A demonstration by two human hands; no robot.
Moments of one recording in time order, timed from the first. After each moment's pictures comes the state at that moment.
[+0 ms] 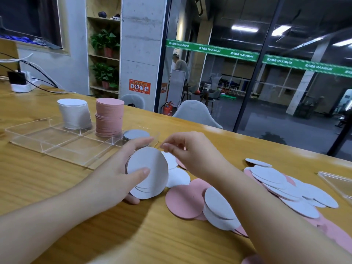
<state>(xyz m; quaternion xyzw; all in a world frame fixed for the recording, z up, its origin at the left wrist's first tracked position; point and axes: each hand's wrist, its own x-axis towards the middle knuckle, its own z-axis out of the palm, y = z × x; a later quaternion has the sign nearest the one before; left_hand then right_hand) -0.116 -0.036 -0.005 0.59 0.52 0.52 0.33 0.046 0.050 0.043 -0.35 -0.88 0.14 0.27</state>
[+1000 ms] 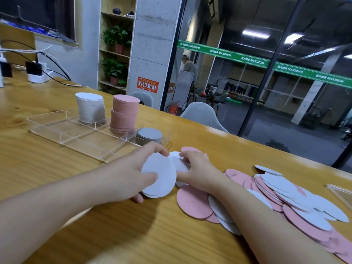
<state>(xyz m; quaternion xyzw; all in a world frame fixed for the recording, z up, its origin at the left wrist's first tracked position) -0.126 -0.046 0.016 0.64 0.63 0.33 0.29 0.034 0.075 -0.003 -0.48 -0.86 0.14 0.11</state>
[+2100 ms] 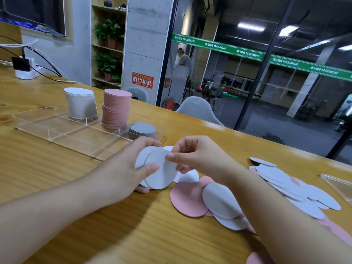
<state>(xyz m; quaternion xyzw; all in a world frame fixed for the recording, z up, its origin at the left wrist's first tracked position) -0.120 -0.035 -0.009 0.59 0.53 0.50 0.35 0.049 0.051 0.032 -0.36 -0.78 0.44 0.26</state>
